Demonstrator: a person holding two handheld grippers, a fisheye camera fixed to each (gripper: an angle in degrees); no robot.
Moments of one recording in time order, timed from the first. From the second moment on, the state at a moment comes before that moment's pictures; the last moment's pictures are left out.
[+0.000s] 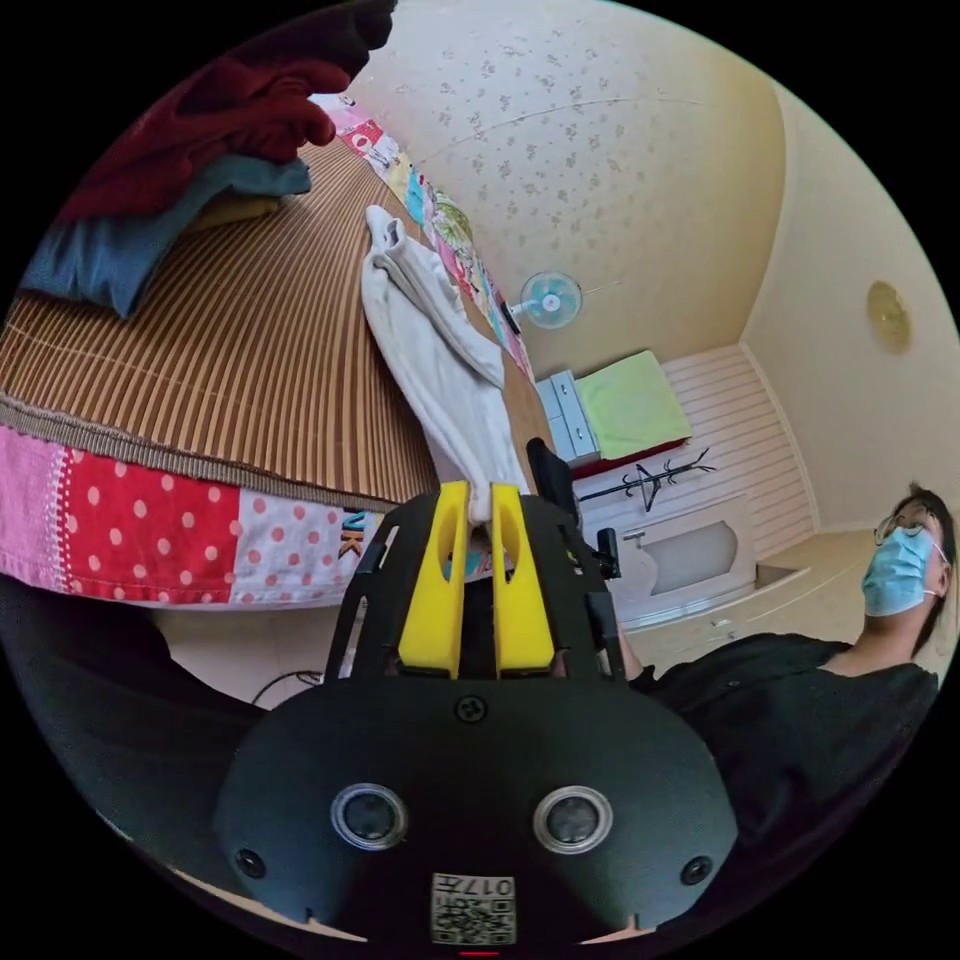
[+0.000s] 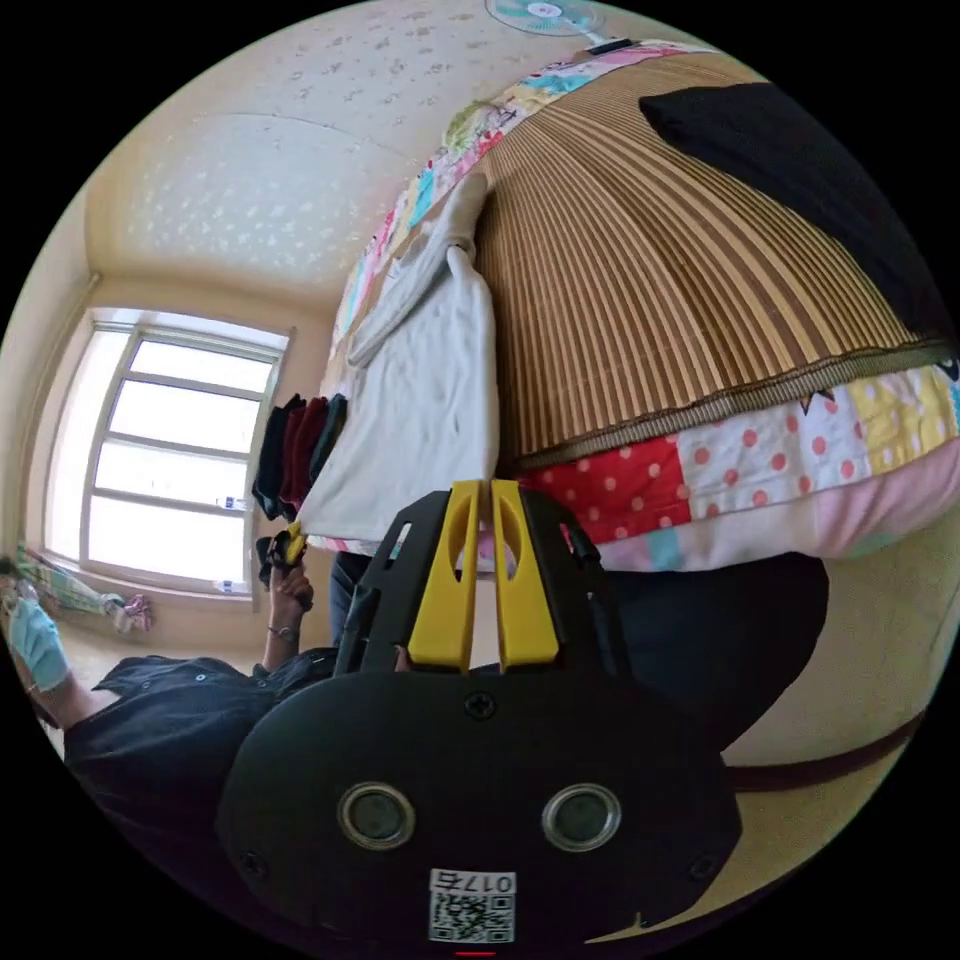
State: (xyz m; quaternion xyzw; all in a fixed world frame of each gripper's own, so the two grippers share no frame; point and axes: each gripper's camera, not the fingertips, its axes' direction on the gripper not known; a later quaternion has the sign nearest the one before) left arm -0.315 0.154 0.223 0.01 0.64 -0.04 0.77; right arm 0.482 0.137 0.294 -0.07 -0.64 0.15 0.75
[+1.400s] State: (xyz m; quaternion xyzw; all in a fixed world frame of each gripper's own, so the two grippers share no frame) left arm -0.257 0.074 0.293 0.02 0.50 -0.08 0.86; right arm 0.401 0.044 0.321 0.01 -0.50 0.15 0.85
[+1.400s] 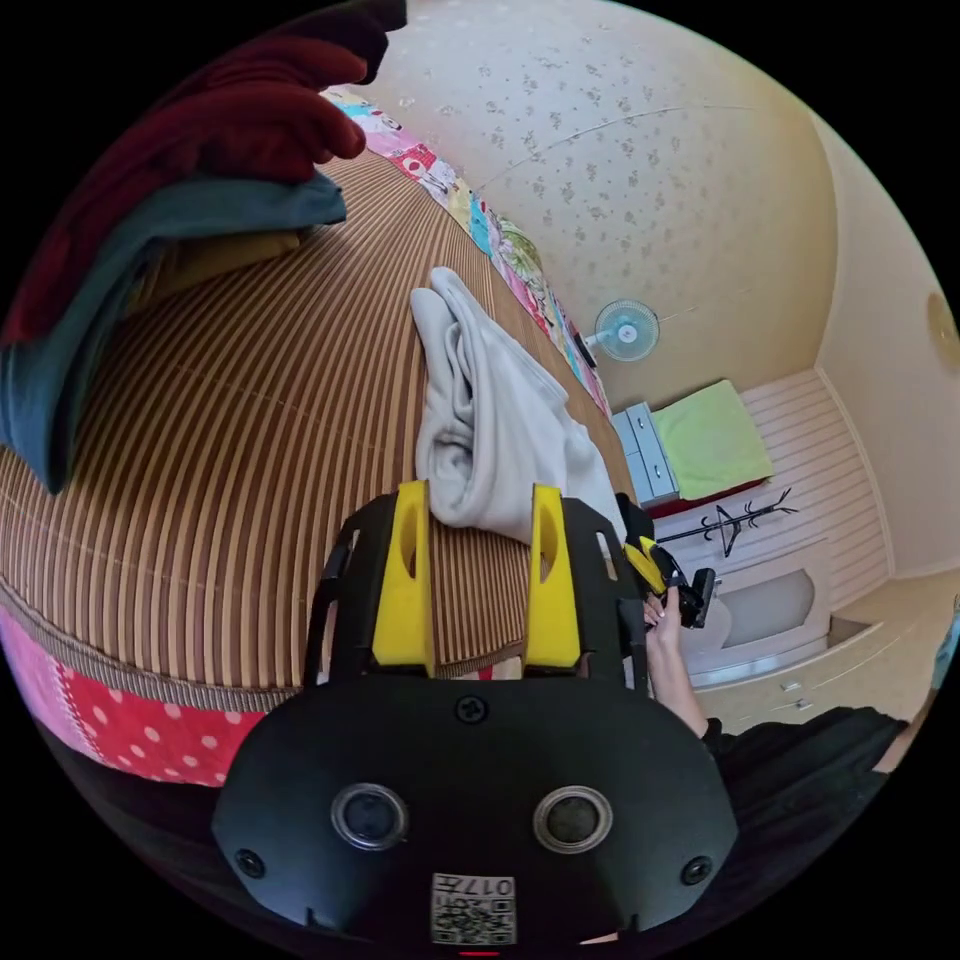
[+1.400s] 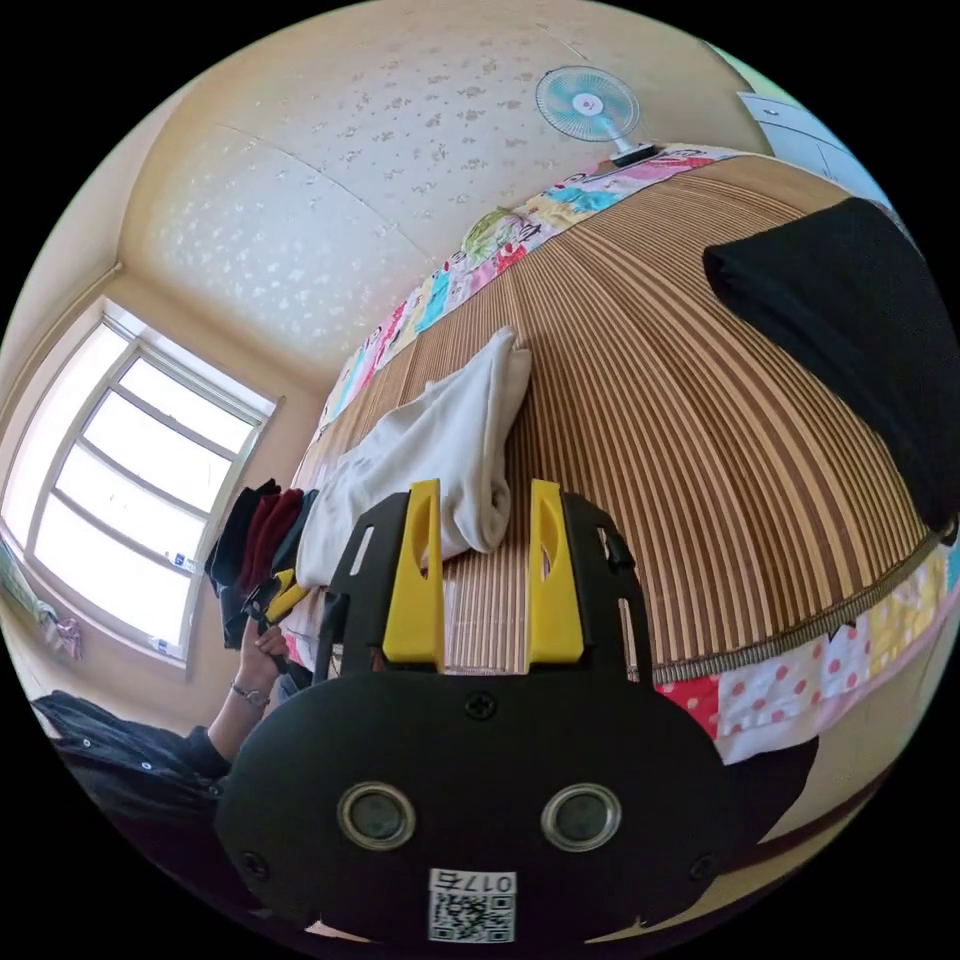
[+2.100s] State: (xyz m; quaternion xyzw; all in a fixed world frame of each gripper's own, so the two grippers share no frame) left arm -0.284 0.099 0.300 -0.01 0.53 -0.03 0.85; right arm 0.337 0.017 0.330 -0.14 -0.45 -0.15 0.87
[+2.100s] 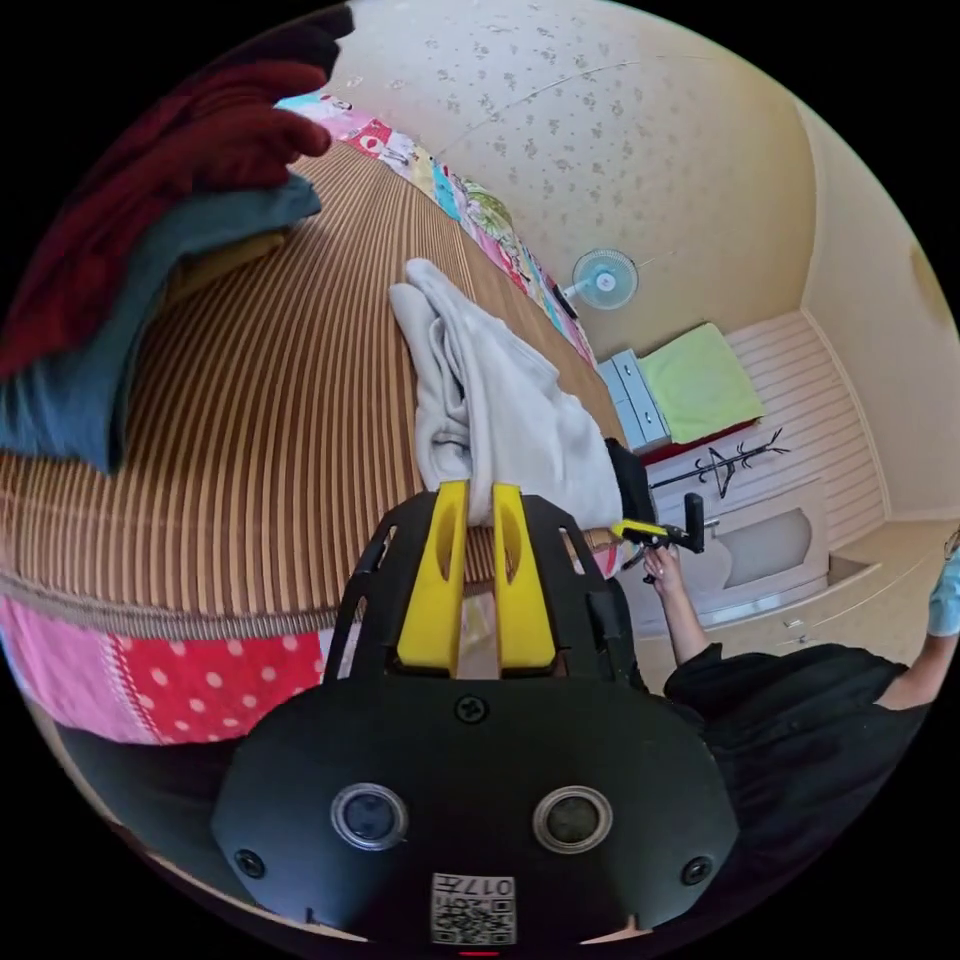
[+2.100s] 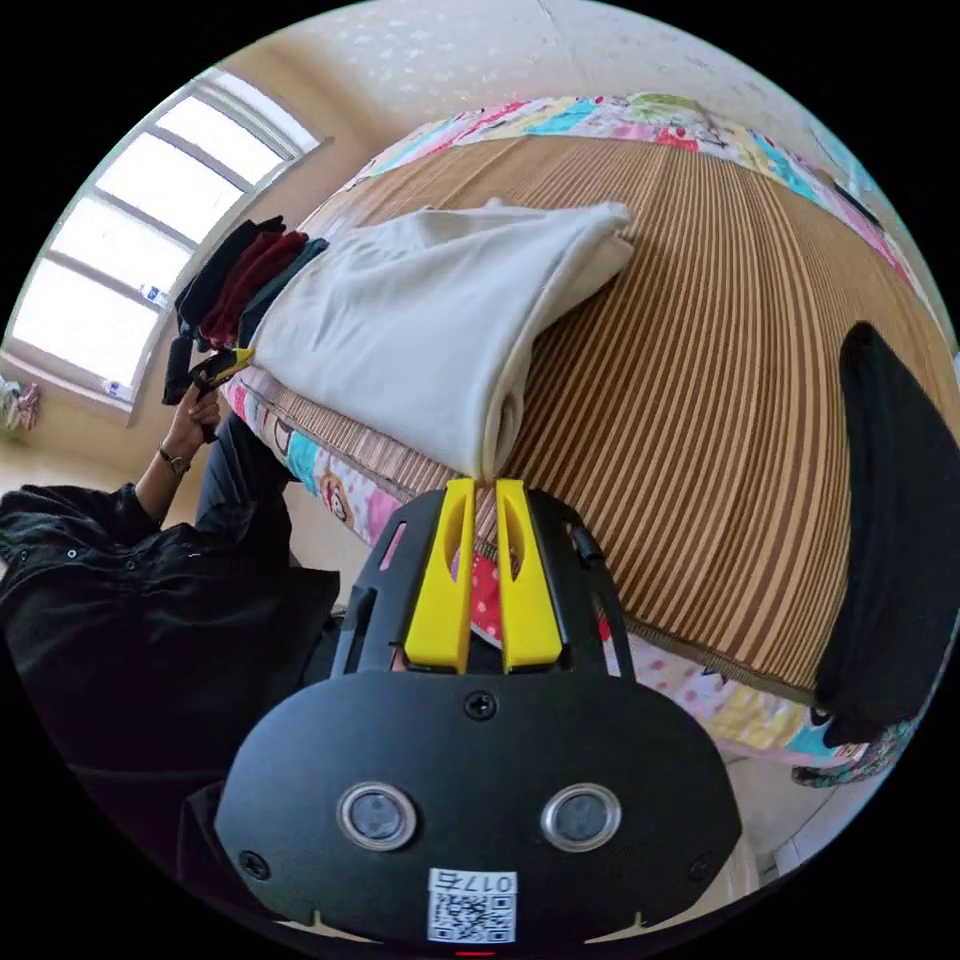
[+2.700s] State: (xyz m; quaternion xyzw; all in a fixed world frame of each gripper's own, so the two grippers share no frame) left arm -0.256 0.097 0.313 0.01 0.63 -0.20 0.75; right arm 0.162 -0.099 0.332 -0.04 -0.41 -0.12 0.90
